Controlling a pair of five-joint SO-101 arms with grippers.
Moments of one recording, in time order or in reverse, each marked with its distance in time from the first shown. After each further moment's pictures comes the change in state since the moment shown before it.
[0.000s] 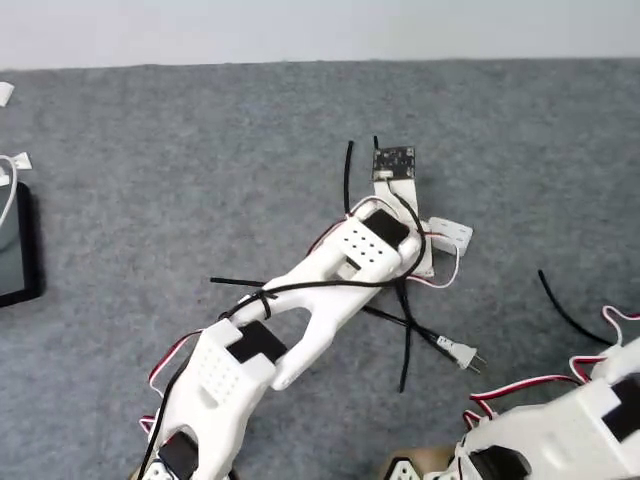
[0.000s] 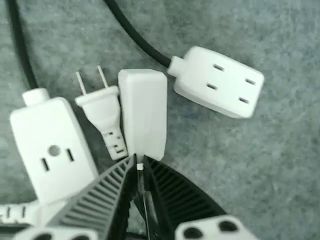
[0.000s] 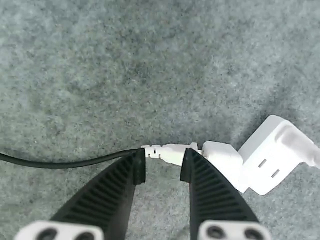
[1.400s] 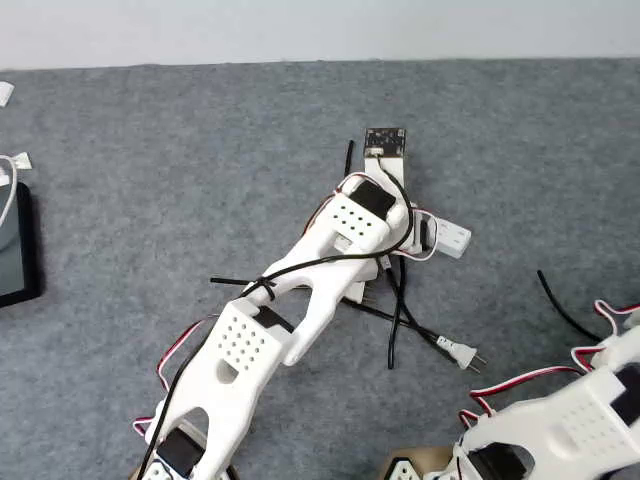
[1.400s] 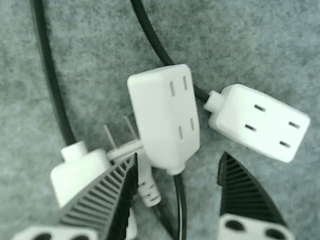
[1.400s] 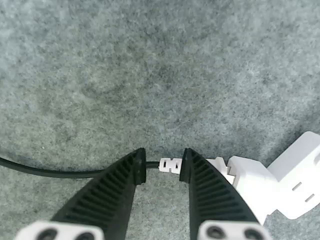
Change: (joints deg) left arm -5.4 15.4 -27.8 14.1 -9.3; right arm -2.5 4.9 0.0 -2.5 0.0
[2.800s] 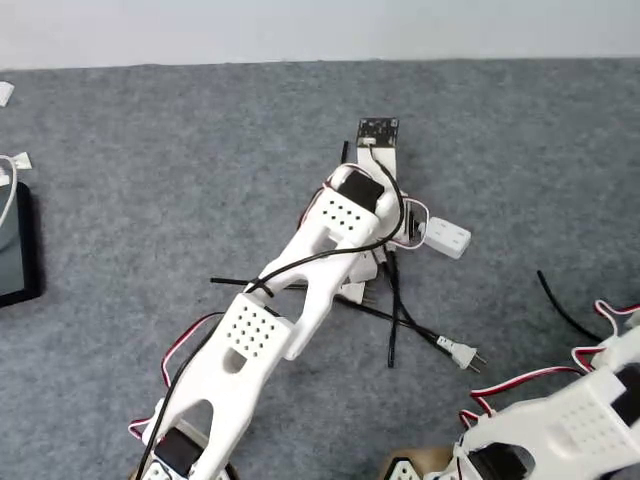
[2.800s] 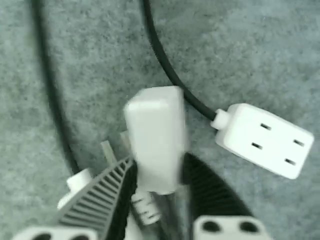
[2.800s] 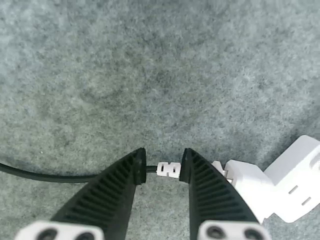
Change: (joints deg) left arm -3.1 12.9 -22.0 8.5 -3.8; right arm 0.1 0.0 0.0 -1.1 0.0
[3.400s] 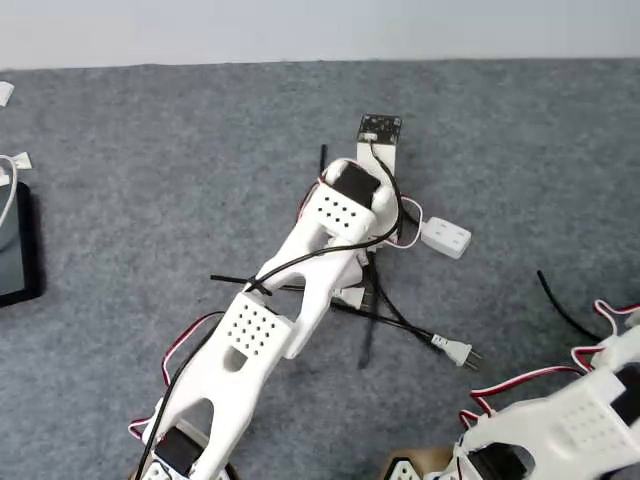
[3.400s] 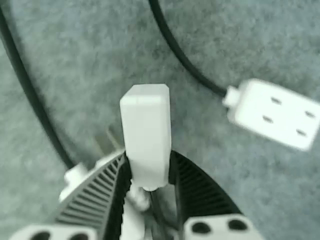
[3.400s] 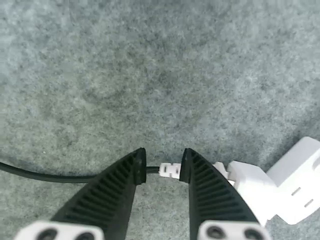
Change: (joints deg) left arm -0.3 0.3 -8.4 9.9 -6.0; right arm -0.7 0.0 0.0 0.0 0.0
